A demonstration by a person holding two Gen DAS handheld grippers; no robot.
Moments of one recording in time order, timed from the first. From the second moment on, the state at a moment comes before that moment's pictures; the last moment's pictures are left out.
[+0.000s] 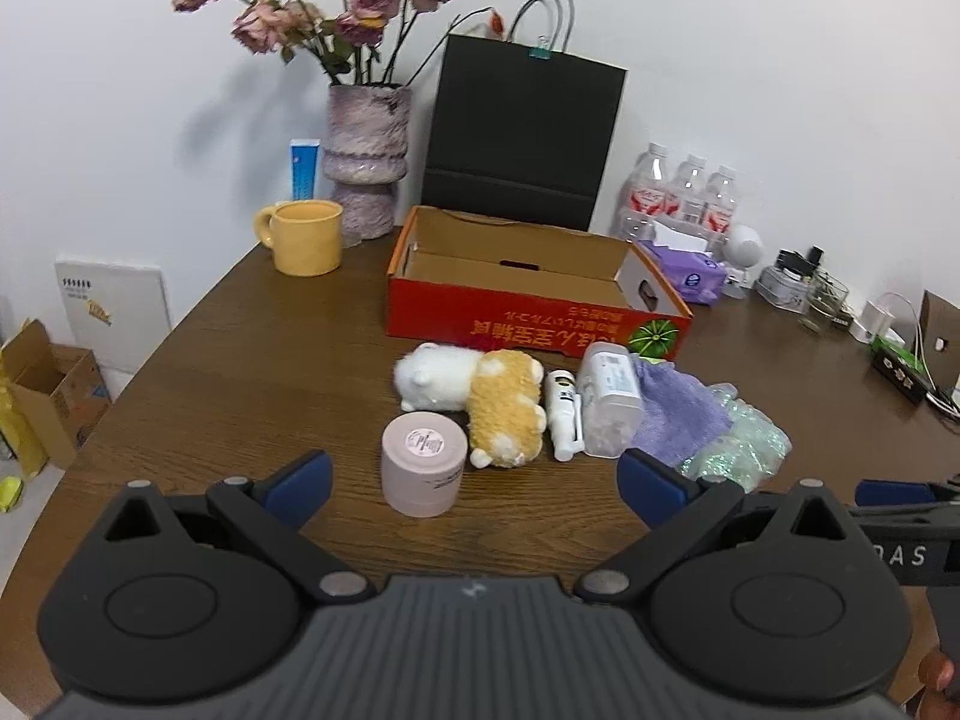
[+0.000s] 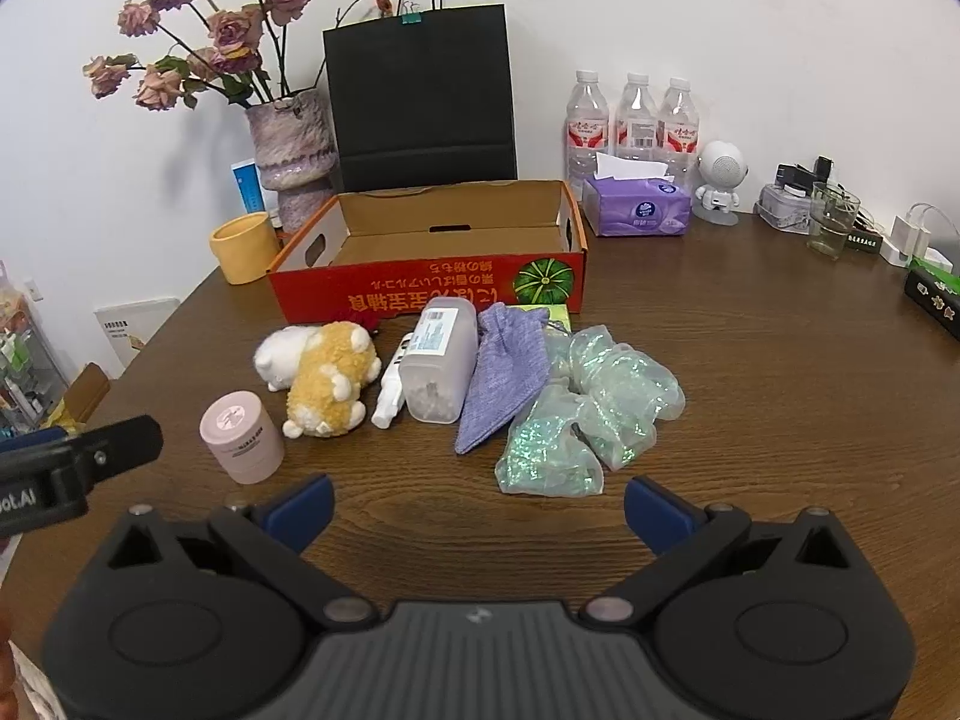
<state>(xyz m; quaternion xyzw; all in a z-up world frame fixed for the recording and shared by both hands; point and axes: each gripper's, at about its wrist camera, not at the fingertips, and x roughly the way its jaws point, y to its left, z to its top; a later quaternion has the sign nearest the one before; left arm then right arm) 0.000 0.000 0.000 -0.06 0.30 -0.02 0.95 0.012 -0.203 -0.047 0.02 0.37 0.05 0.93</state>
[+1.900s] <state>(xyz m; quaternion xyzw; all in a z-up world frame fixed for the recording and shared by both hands) -0.004 -0.003 -0.009 -0.07 0.30 -0.04 0.95 0.000 -0.209 -0.043 0.03 0.35 0.05 0.93</state>
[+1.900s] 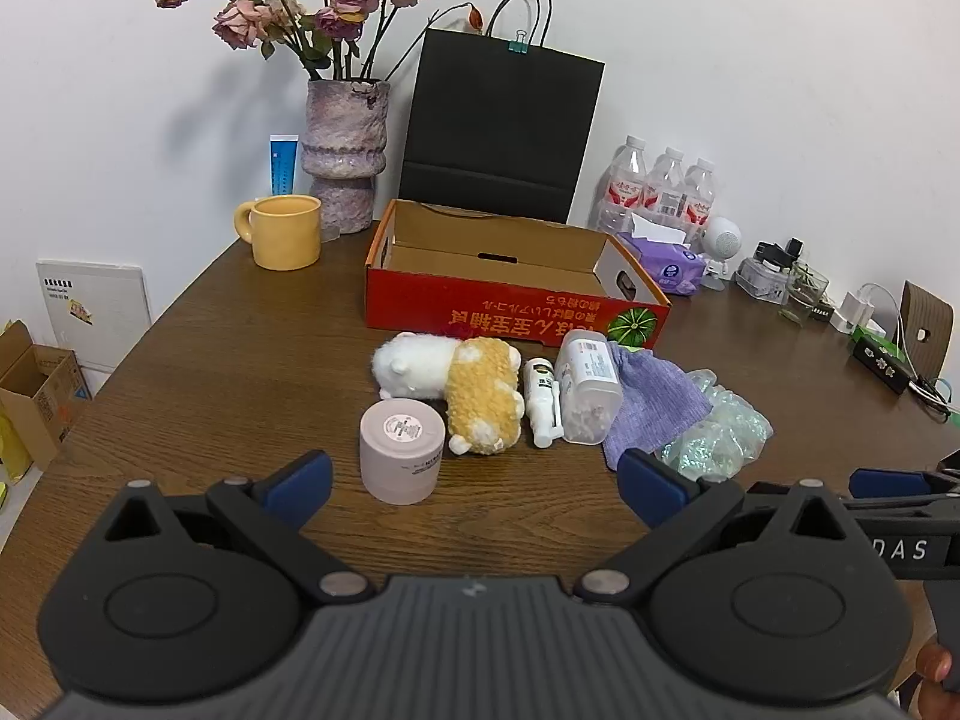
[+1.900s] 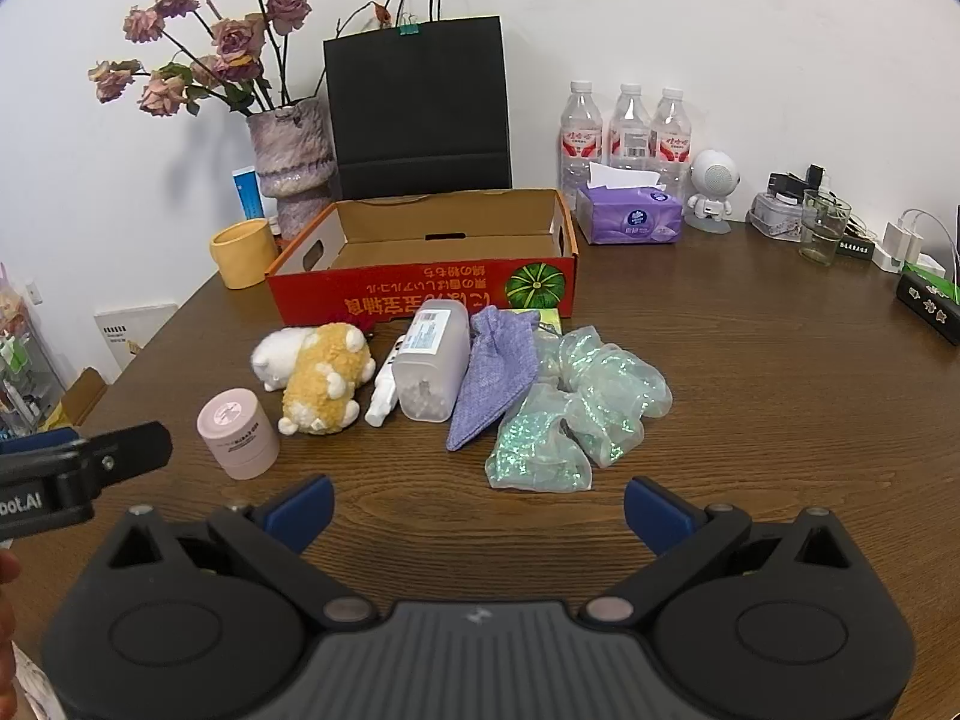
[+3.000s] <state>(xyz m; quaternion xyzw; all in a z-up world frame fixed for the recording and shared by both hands) -0.010 -0.005 -0.006 -0.07 0.30 -0.04 0.95 -0.005 -0.212 -0.040 0.03 0.35 0.05 0.94</state>
